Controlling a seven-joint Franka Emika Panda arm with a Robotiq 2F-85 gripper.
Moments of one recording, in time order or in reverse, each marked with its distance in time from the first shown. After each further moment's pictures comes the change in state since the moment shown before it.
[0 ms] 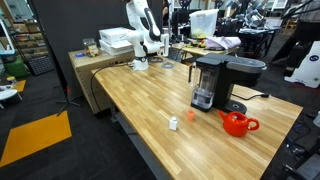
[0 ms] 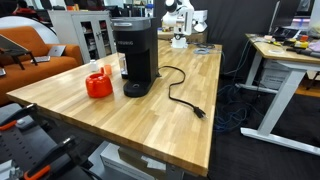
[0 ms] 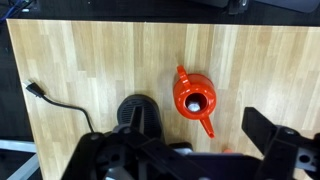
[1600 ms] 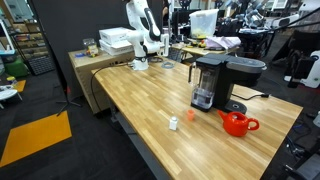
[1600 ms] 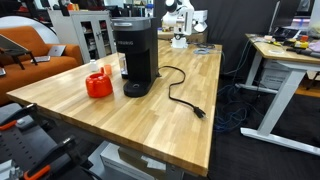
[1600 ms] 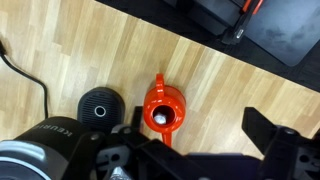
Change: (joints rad) arm 0.104 0.021 -0.012 -0.039 0.001 0.015 -0.258
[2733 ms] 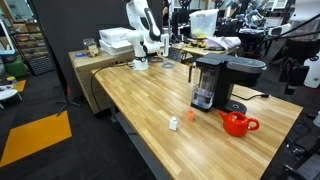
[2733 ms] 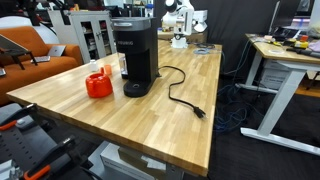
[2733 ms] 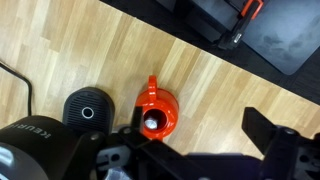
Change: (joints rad) arm 0.026 0.067 0.001 -0.004 0.004 0.036 -0.020
